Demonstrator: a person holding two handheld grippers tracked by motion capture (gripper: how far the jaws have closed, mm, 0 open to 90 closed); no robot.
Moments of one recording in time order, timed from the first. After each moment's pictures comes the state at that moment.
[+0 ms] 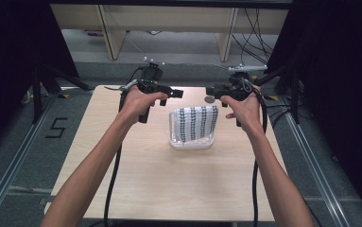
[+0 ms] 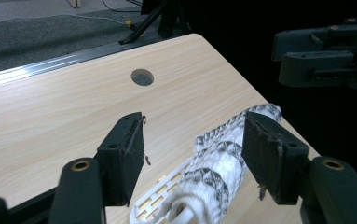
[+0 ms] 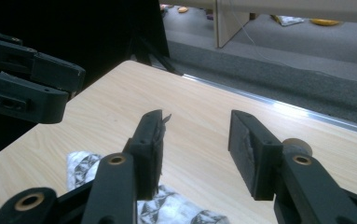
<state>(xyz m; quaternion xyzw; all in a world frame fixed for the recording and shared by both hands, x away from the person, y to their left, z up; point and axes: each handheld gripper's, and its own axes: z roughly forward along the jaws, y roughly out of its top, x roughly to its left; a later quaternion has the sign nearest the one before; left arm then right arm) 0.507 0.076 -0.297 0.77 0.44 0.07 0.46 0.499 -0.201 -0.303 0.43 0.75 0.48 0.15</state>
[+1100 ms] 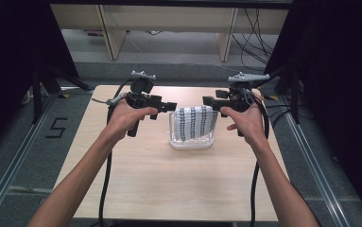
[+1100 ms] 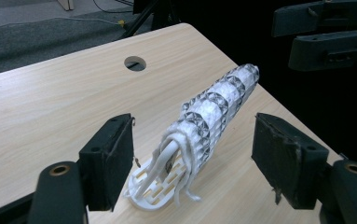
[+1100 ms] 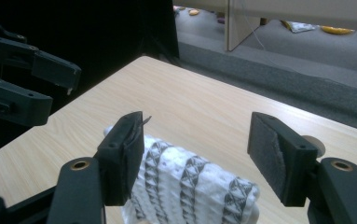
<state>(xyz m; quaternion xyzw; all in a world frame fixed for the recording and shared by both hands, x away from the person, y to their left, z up) 0.465 0.096 -0.303 0.79 0.41 0.09 0.46 0.465 -0.199 -0.305 0.40 0.76 0.49 0.15</state>
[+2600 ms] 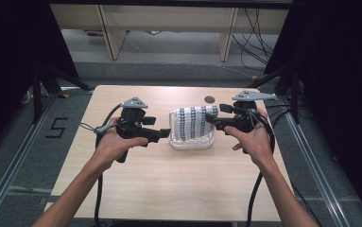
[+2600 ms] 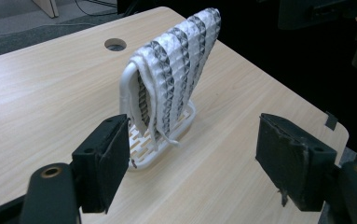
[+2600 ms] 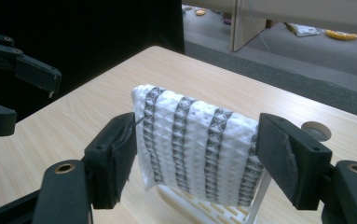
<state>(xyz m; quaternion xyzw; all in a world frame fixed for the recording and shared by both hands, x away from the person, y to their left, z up) 0.400 0.115 -0.331 0.79 0.36 0.08 0.48 0.419 -0.206 -0.320 0.37 0.77 0.49 0.17</state>
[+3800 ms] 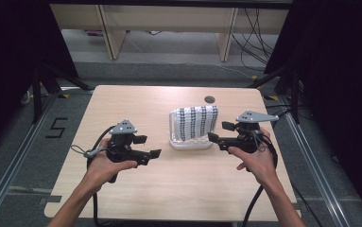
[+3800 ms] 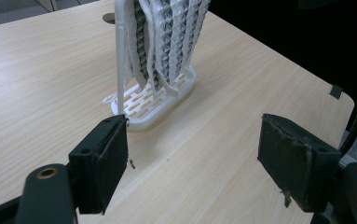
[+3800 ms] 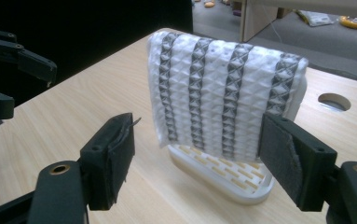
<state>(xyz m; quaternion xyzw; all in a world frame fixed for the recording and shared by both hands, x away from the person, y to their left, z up) 0.365 0.139 -0.378 0.80 0.35 0.09 0.48 0.388 -0.218 -0.358 0.37 0.77 0.50 0.15</state>
